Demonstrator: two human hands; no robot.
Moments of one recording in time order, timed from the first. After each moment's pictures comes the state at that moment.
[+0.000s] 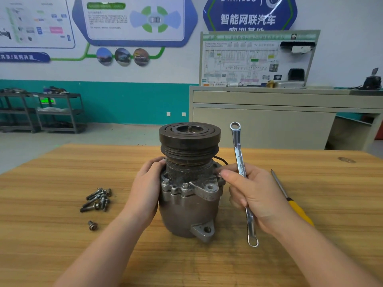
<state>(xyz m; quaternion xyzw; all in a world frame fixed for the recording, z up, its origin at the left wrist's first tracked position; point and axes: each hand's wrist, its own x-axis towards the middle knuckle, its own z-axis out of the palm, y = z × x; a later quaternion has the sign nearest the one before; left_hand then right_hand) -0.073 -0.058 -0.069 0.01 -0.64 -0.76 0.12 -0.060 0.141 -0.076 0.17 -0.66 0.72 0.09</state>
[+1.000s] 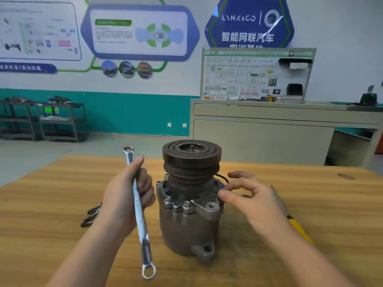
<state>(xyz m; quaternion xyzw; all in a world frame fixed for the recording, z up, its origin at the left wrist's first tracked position) -0.060 -0.088 -0.041 -0.06 -0.51 -0.85 0.09 -0.057 0.143 -0.061 0.14 -0.78 0.57 0.21</state>
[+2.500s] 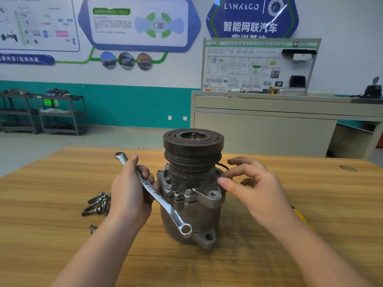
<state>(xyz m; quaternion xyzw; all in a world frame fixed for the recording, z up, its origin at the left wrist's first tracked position) -0.069 -0.074 -0.056 0.07 -0.41 -0.90 0.13 -0.058 0.143 -0.061 0.19 -0.79 0.52 0.25</state>
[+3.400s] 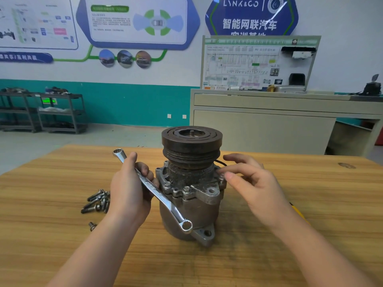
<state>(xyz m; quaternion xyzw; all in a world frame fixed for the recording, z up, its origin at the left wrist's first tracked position) -0.068 -0.071 -0.056 0.06 -0.39 -0.90 0.16 -0.056 0.143 -0.063 0.21 -0.79 0.52 0.24</state>
